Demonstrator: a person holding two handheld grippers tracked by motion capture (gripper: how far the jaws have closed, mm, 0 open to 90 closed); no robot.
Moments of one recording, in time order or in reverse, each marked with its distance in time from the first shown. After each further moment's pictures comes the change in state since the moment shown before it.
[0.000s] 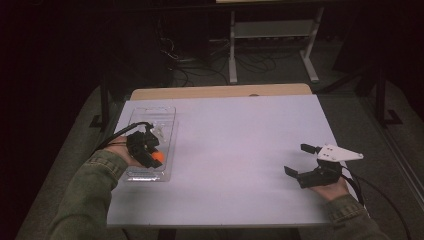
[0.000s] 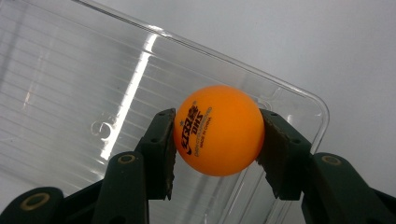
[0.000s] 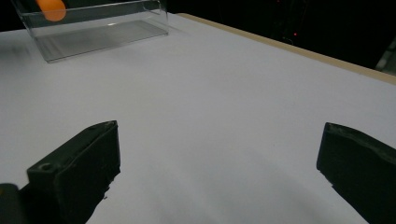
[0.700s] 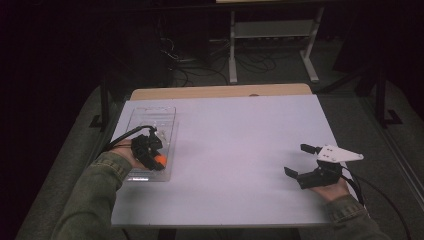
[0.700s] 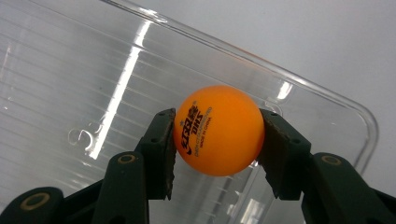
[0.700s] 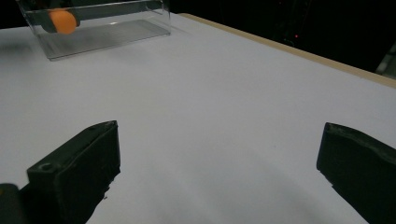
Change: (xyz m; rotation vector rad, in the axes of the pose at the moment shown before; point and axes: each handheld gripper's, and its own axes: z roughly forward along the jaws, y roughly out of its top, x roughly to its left) left arm 0.007 0.000 0.025 0.023 -0.038 -0.011; right arm 0.002 0.001 -0.001 0.000 0.004 -0.016
